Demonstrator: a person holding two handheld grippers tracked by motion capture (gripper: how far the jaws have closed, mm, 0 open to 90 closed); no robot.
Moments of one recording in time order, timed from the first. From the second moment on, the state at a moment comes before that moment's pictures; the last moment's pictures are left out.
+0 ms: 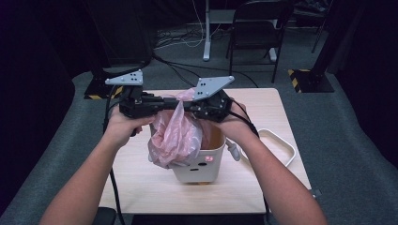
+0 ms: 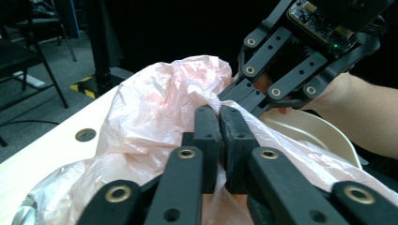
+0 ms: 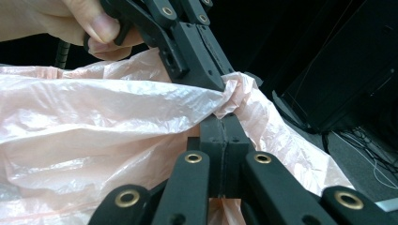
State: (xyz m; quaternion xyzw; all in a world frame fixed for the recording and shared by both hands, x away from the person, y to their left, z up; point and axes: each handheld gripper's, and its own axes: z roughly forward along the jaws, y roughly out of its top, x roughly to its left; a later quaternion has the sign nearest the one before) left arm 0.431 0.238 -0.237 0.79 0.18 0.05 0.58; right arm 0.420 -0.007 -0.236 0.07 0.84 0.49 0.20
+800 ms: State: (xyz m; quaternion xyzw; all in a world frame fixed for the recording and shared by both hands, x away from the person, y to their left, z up) left arm 0.427 0.237 -0.225 0.80 0.19 0.08 0.57; right arm 0.403 -0.028 -0.232 0.09 0.82 0.52 0.21
